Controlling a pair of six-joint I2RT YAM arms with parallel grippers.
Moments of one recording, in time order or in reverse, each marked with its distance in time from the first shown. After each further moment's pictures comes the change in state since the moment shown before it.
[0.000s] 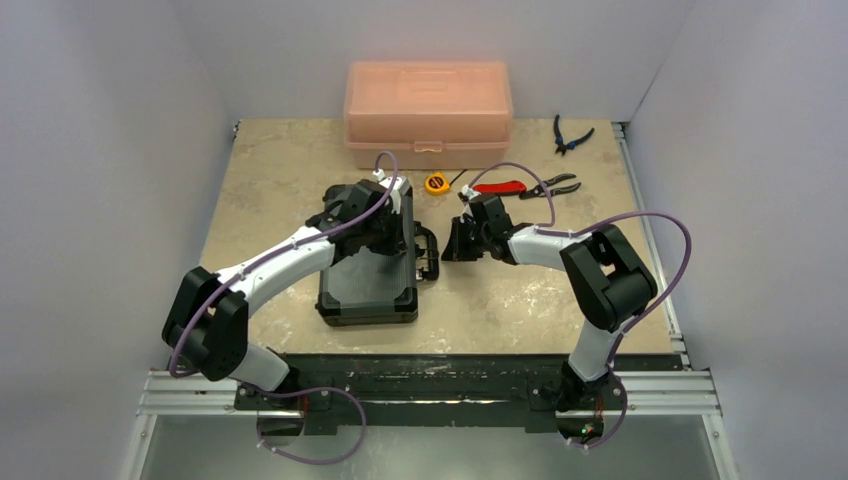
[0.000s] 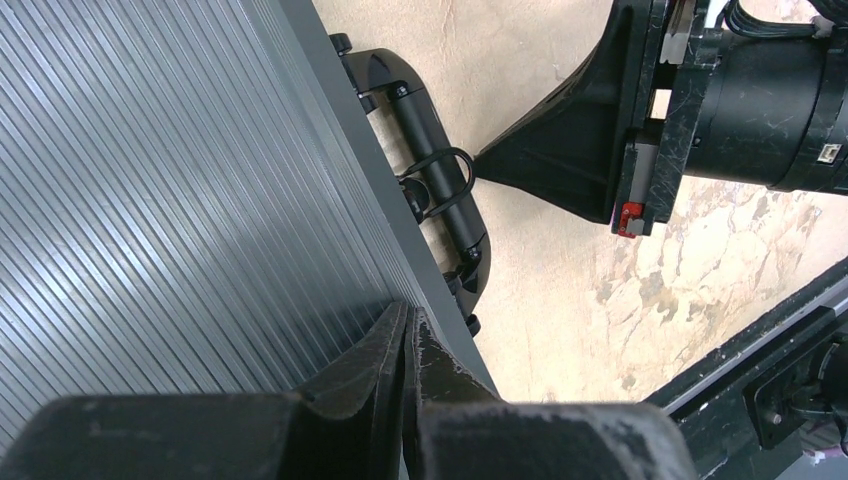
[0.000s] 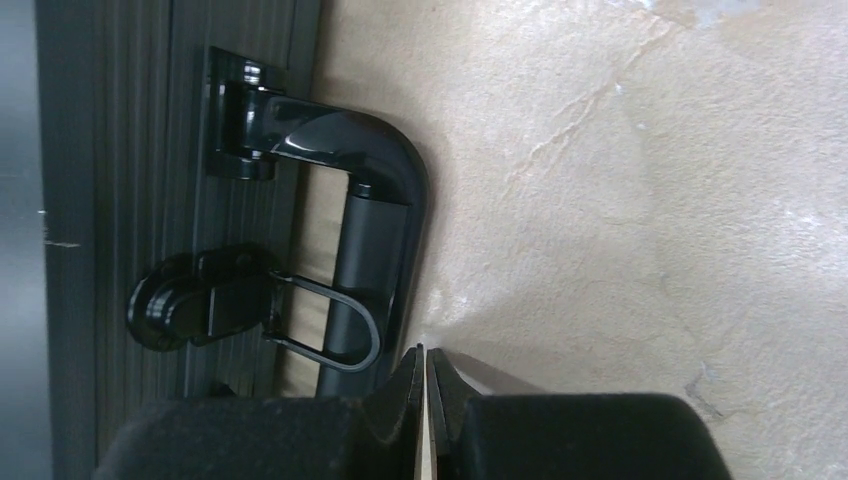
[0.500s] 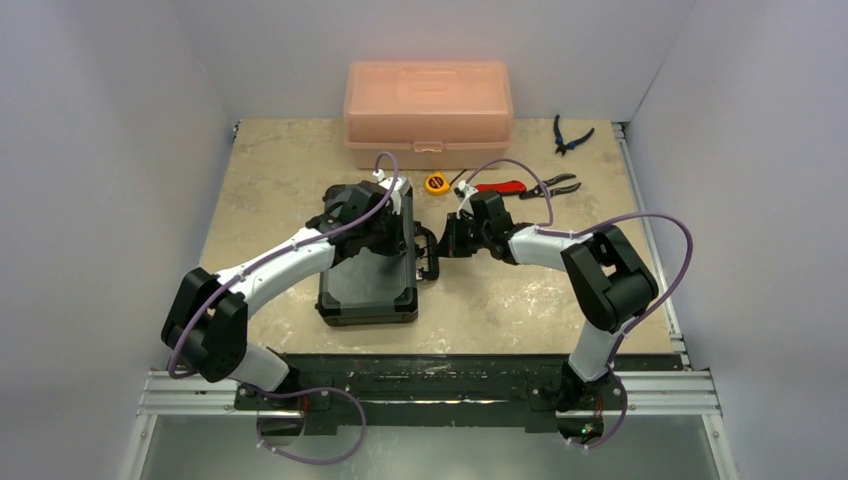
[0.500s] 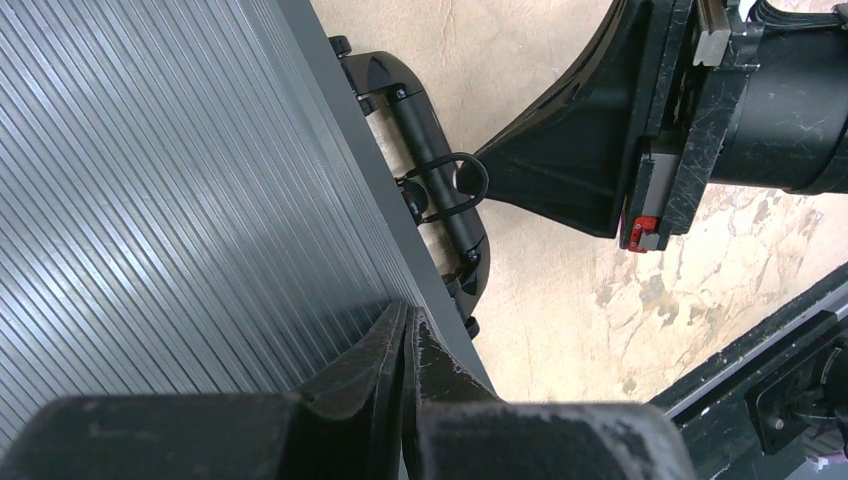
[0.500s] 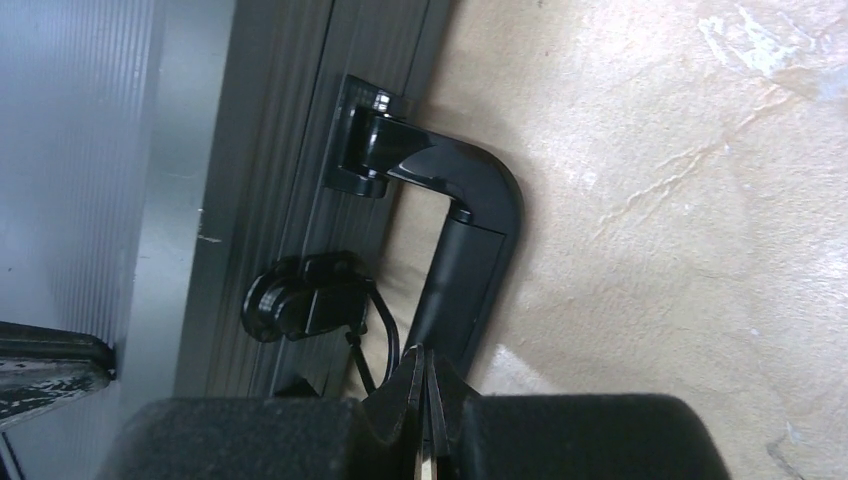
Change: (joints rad) left arm -0.009 -0.008 -0.014 0.018 -0.011 -0.010; right arm 0.000 -0.007 0.000 0.087 -0.110 -0.002
